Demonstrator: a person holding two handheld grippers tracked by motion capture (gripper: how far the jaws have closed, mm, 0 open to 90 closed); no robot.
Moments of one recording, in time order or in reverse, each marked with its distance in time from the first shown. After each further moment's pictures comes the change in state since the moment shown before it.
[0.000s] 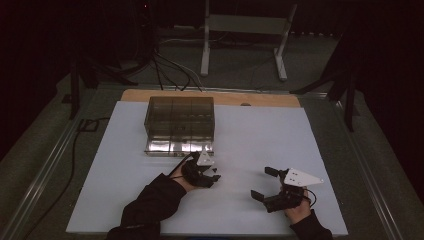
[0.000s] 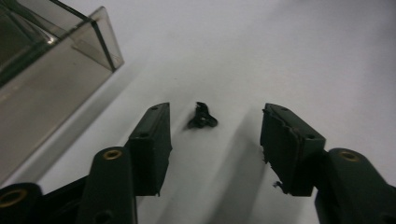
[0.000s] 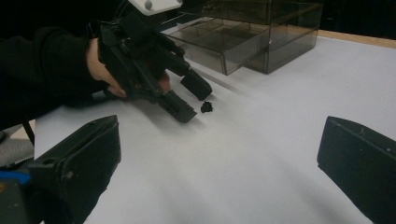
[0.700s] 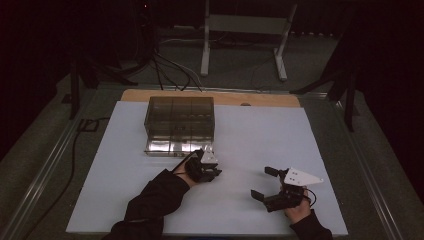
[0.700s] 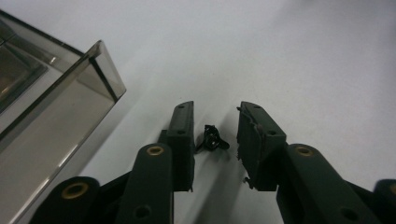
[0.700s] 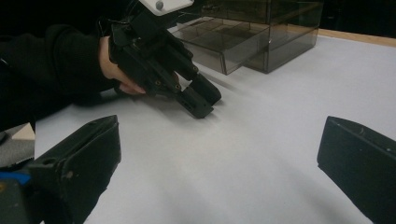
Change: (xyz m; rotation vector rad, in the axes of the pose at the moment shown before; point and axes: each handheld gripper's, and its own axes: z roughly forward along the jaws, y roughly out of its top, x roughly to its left) left arm 0.004 0.009 0.009 0.005 -0.015 0.052; right arm -0.001 0.000 0.000 0.001 0.002 0.004
